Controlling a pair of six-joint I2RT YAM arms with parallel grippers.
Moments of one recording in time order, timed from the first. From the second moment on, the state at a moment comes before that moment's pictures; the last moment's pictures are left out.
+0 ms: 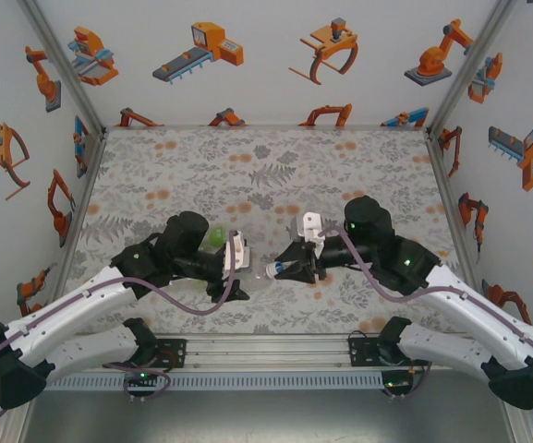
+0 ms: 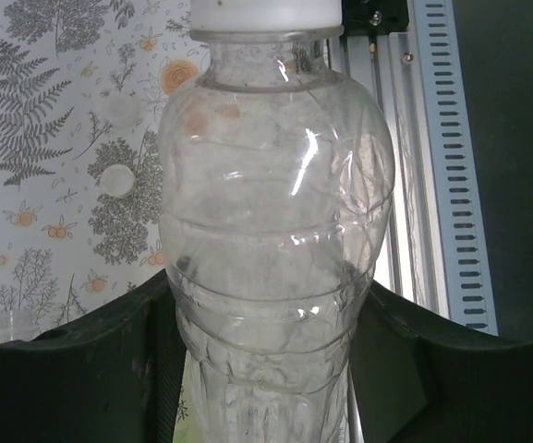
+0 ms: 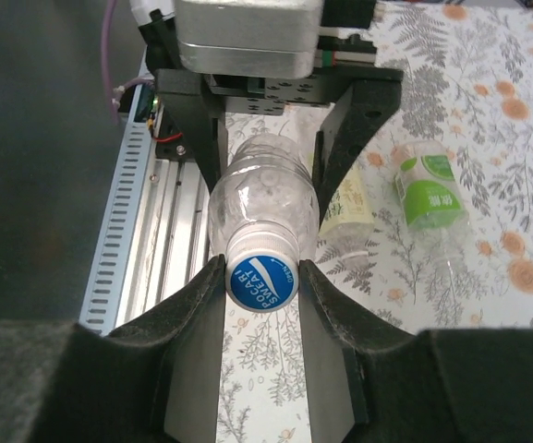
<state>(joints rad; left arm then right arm) -0.91 0.95 0.82 -0.51 0.61 0.46 0.86 0.92 0.95 -0.38 -0.72 -0.26</state>
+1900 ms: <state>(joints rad) -0.93 0.91 0.93 -0.17 0.99 0.27 0.87 0.87 1.01 0.24 -0.85 0.25</state>
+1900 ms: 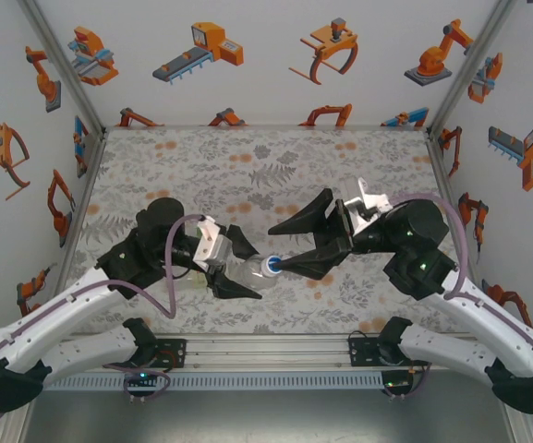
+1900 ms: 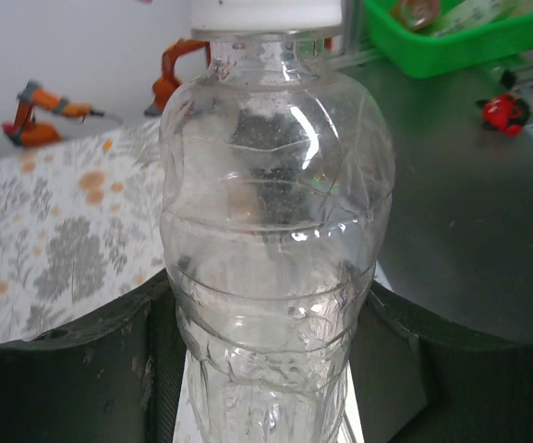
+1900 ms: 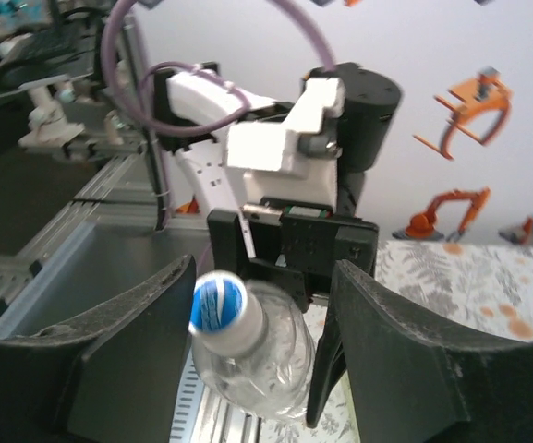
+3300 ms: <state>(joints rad) -0.94 0.97 1.00 -0.22 1.15 0.26 0.98 0.99 1.07 0.39 -1.09 0.21</state>
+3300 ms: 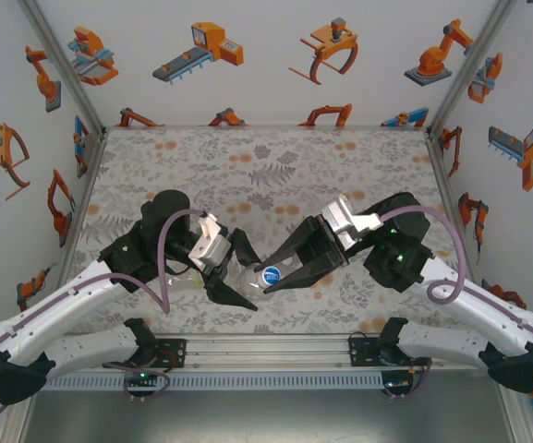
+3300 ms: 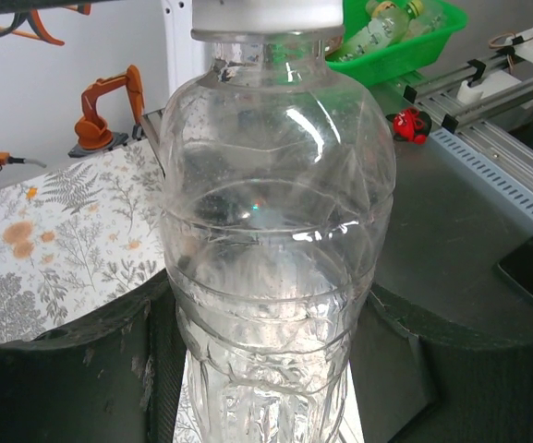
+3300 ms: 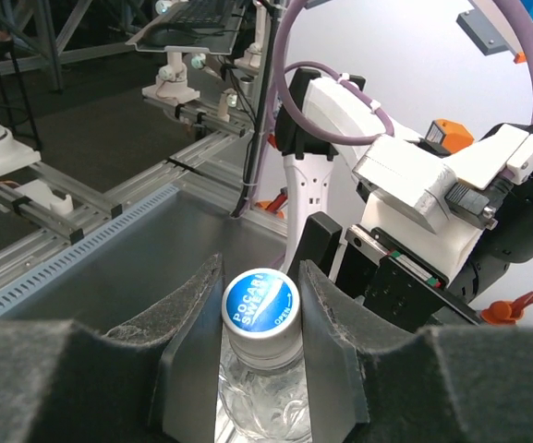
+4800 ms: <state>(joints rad) -0.95 1.00 0.86 0.01 0.10 0.21 0.96 0.95 0.86 0.14 0.29 0.31</state>
